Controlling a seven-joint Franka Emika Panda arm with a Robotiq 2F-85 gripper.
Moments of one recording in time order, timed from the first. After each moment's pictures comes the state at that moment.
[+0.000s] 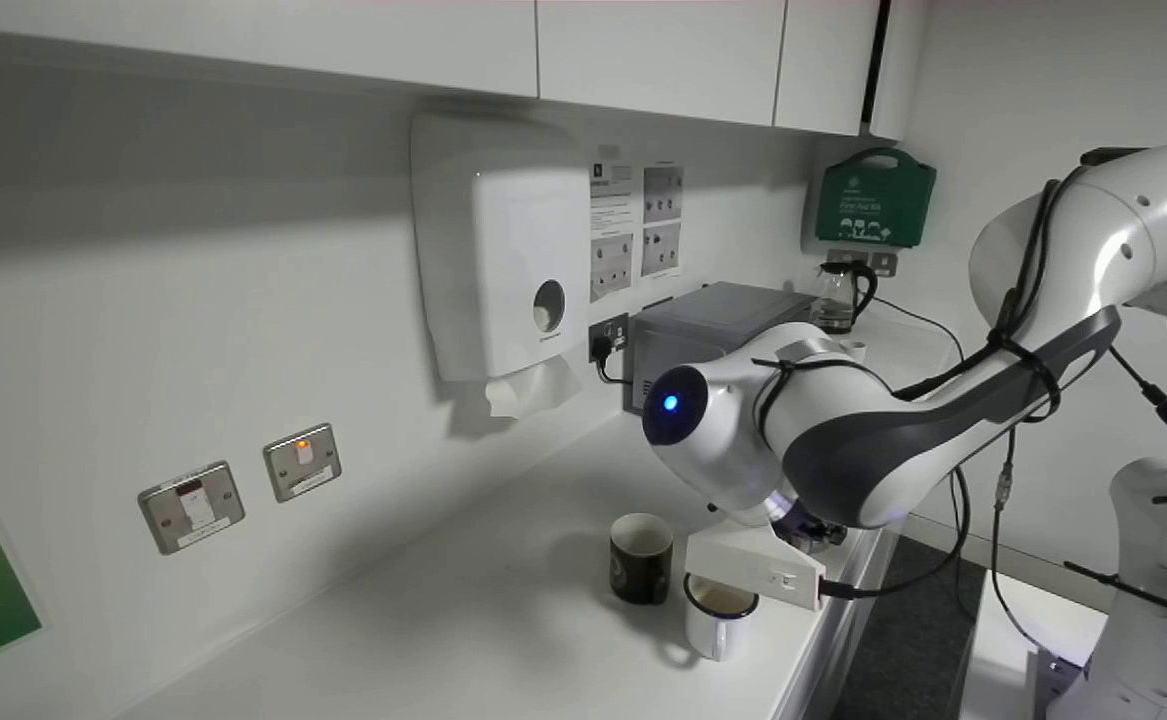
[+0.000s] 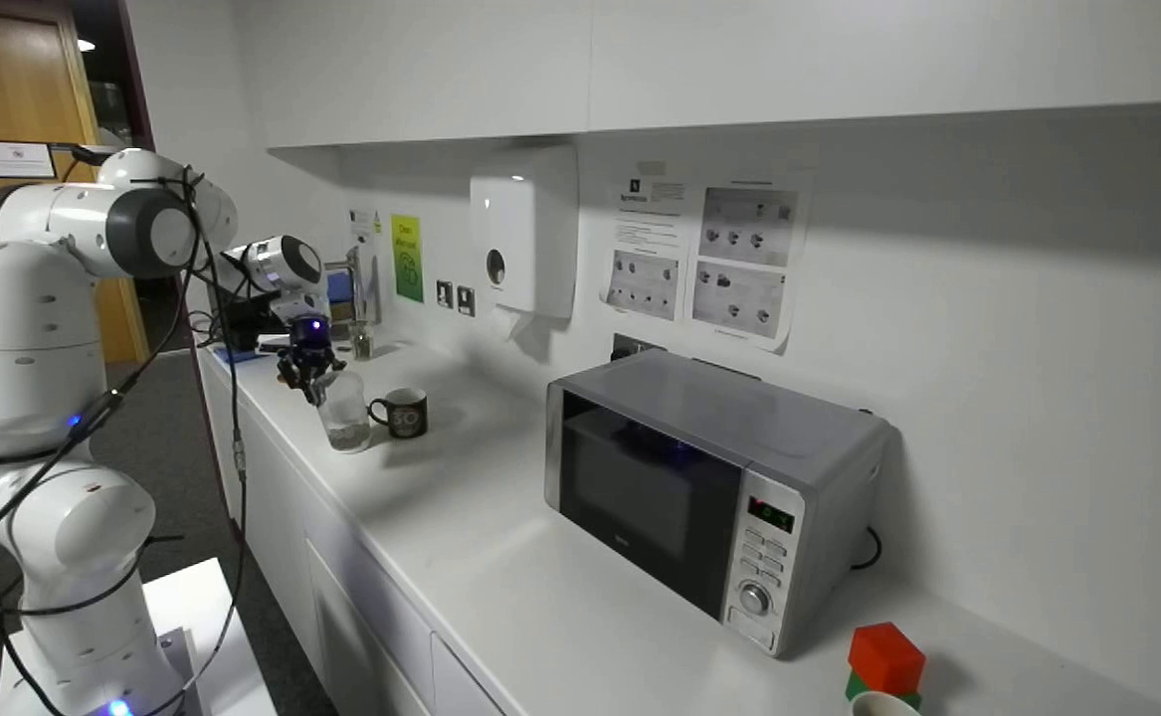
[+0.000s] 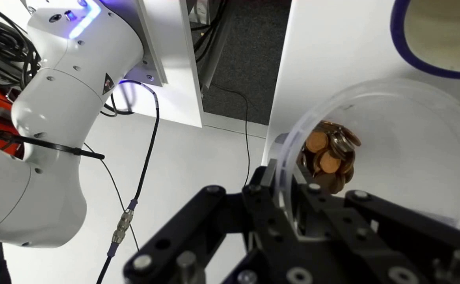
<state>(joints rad) 0.44 0.13 0.36 -1.90 -0.39 1.33 2.33</state>
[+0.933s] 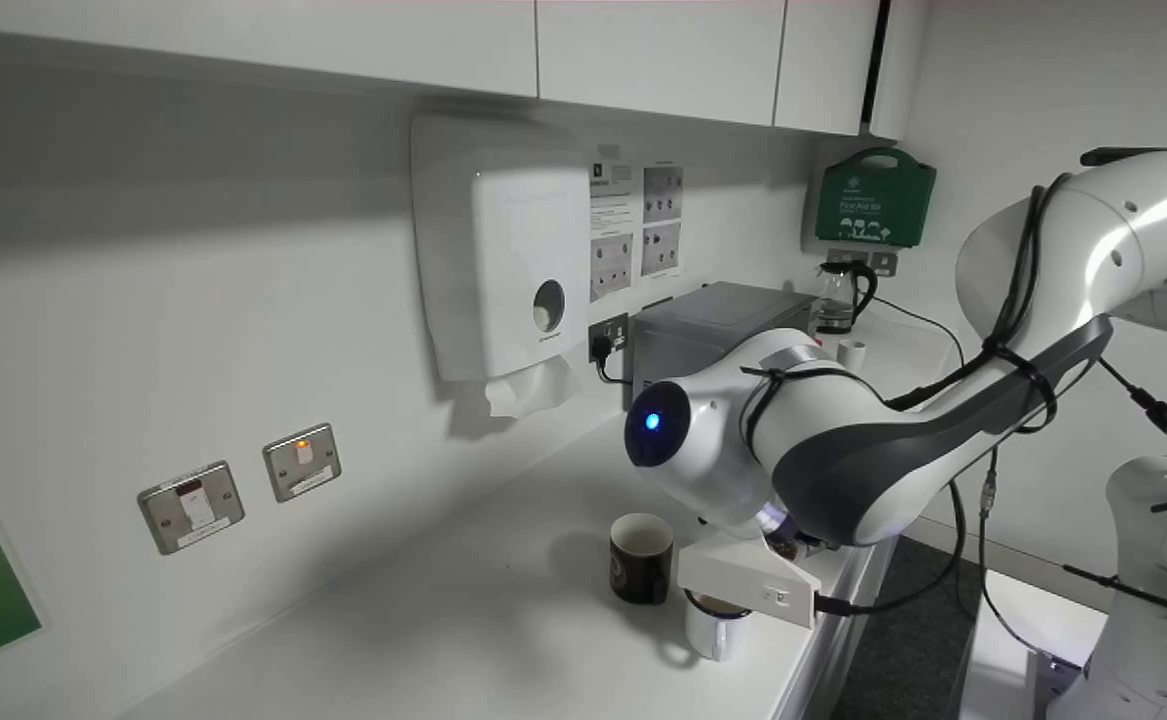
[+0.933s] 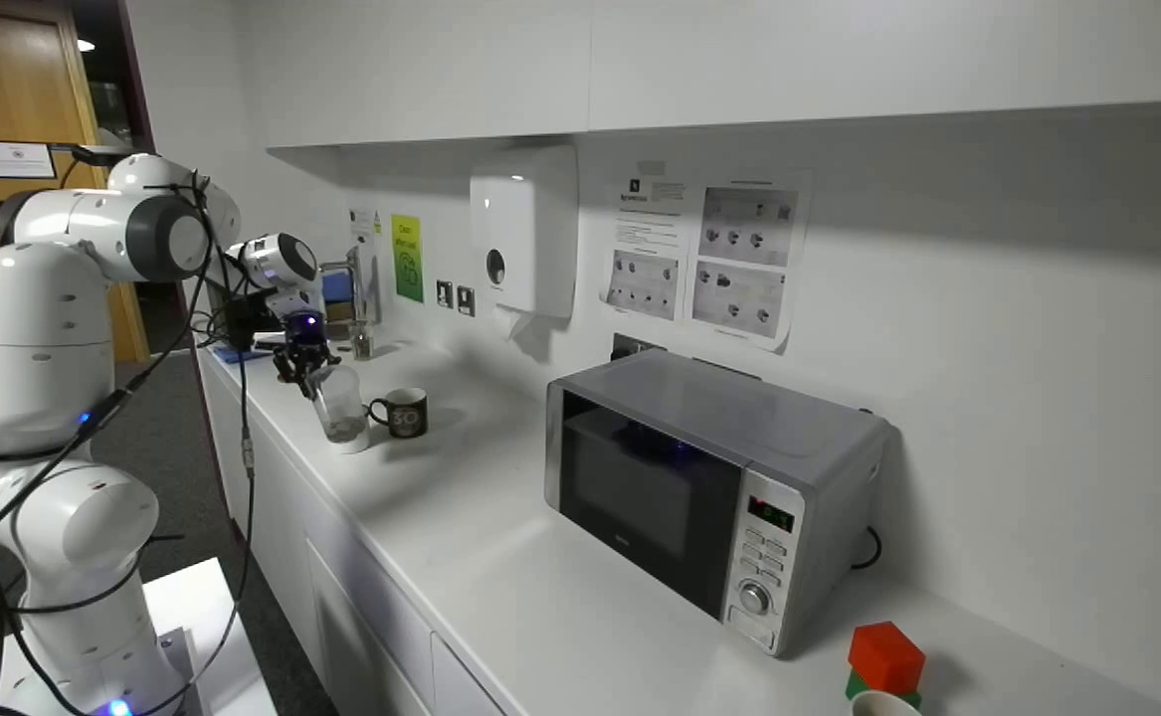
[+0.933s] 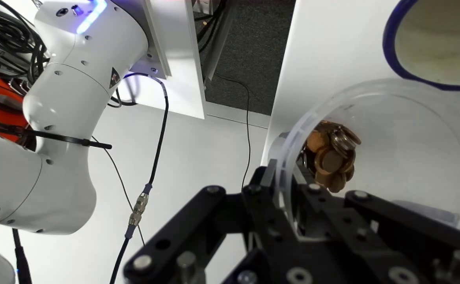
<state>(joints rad) 0.48 0.19 0.36 -1.81 -0.41 1.25 2.35</state>
